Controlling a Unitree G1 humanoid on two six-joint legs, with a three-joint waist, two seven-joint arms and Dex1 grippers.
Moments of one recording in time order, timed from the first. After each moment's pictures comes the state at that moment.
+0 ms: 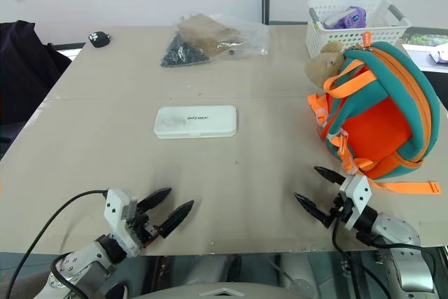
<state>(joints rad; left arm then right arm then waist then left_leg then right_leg) 0.55 0.45 0.15 -0.51 -0.55 0.28 -0.64 0.26 -0.47 -0.10 -0.13 0.40 -0.11 0.93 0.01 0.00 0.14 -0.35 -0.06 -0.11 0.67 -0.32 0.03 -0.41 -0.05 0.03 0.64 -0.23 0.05</state>
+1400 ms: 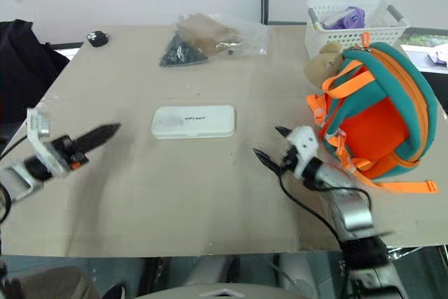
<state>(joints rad) -0.31 0.94 0.47 0.38 -1.02 0.99 -0.81 -0.25 -0.25 0.14 -0.01 0.19 0.13 0.61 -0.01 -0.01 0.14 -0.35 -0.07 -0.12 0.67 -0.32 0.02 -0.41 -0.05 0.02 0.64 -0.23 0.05</state>
